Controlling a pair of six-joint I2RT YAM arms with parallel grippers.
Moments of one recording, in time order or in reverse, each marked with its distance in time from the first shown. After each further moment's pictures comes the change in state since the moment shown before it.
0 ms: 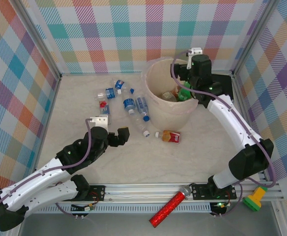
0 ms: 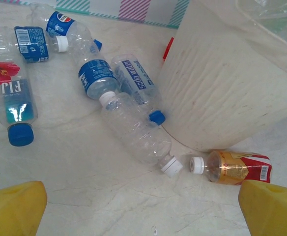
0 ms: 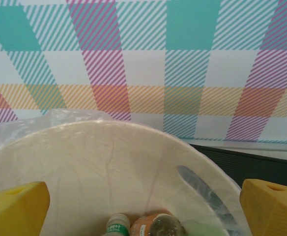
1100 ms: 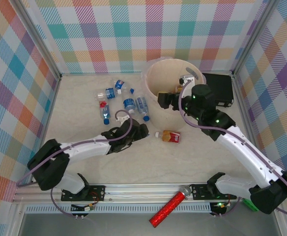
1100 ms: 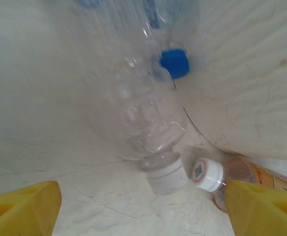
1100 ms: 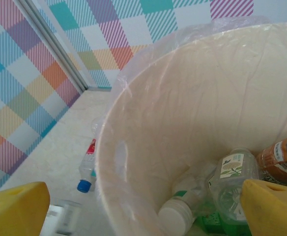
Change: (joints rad) left arm 0.050 0.711 0.036 0.397 0.195 -0.423; right arm 0.200 -0.394 -0.391 0.041 -0.236 0.214
